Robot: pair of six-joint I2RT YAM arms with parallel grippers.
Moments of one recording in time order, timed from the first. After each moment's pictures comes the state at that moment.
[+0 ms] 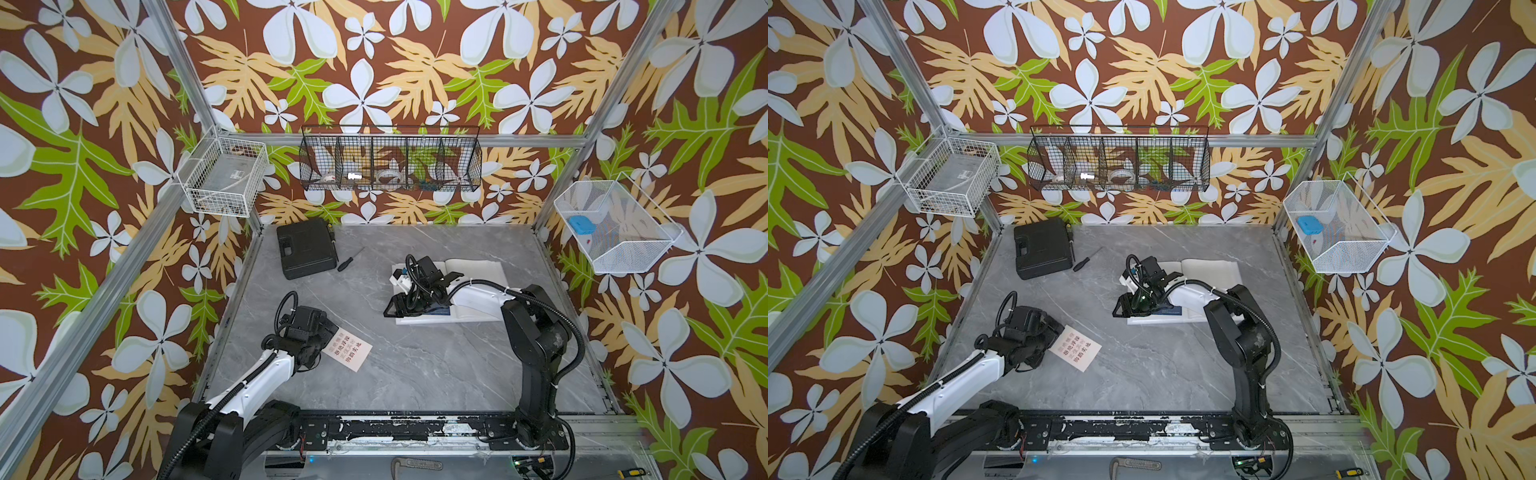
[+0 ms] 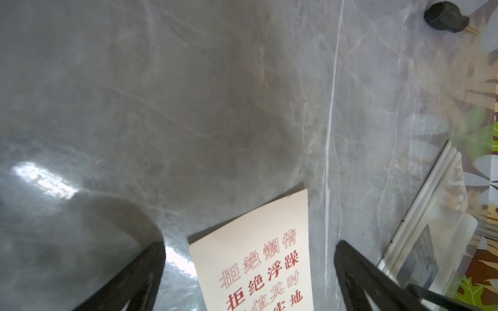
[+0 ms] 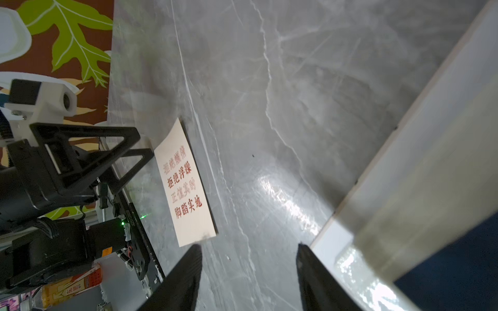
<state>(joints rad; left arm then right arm) -0.25 1.06 0.41 -0.34 -0.02 -1.18 0.60 1.95 1.27 -0.39 -0.62 0.38</state>
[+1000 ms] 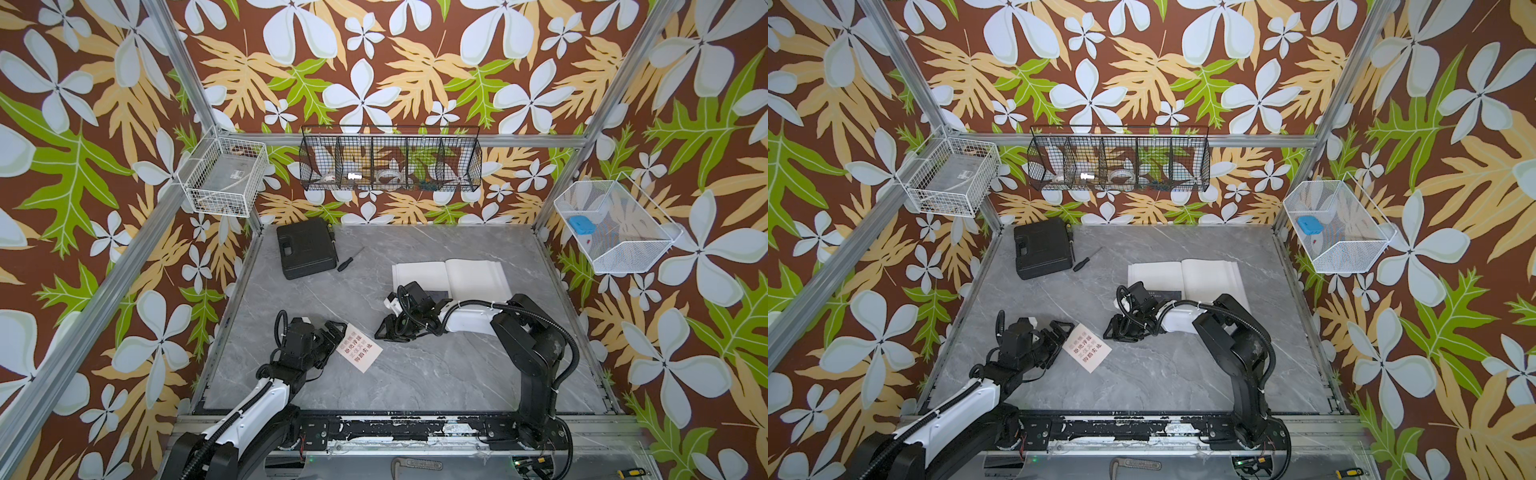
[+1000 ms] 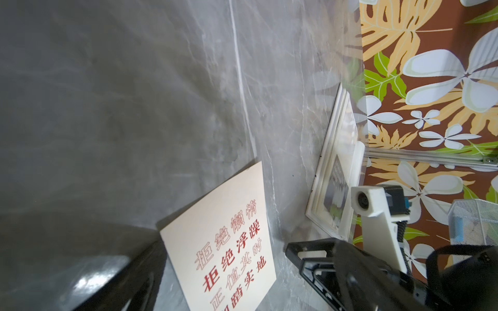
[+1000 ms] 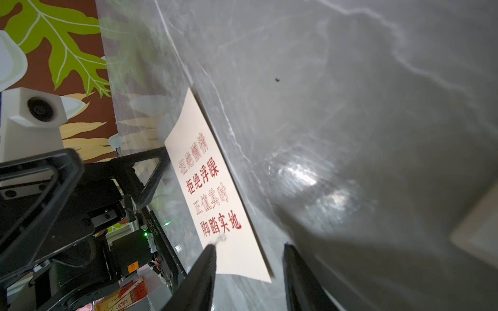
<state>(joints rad) -0.25 0.91 0.16 0.06 0.22 -1.16 0.75 1.95 1.08 -0.10 -0.58 0.74</state>
